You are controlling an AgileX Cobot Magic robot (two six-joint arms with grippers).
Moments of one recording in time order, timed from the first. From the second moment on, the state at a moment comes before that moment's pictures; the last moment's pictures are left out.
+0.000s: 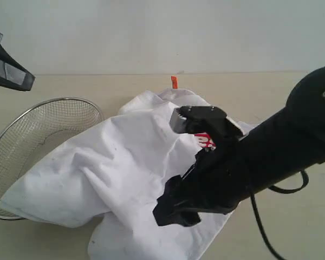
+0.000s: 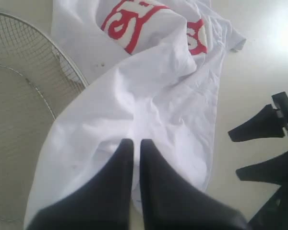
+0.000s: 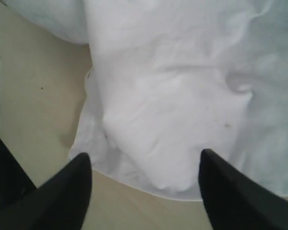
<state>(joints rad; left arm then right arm) 0.03 1.36 -1.15 -0.69 1.12 0.62 0.49 1.49 -0.76 0.88 0.59 -0.64</state>
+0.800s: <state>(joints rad) 0.03 1.22 -1.07 -0.71 1.12 0.61 0.72 1.77 -0.75 0.88 0.29 -0.63</state>
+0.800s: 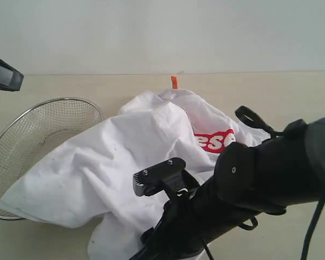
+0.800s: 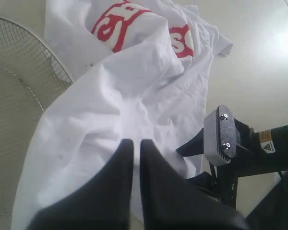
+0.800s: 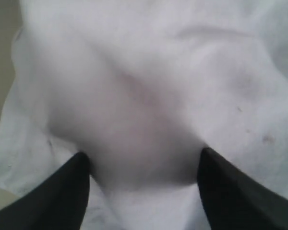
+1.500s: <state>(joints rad) 0.03 1.22 -1.07 -0.71 1.11 0.60 0.47 1.73 -0.75 0.57 0.64 -0.46</state>
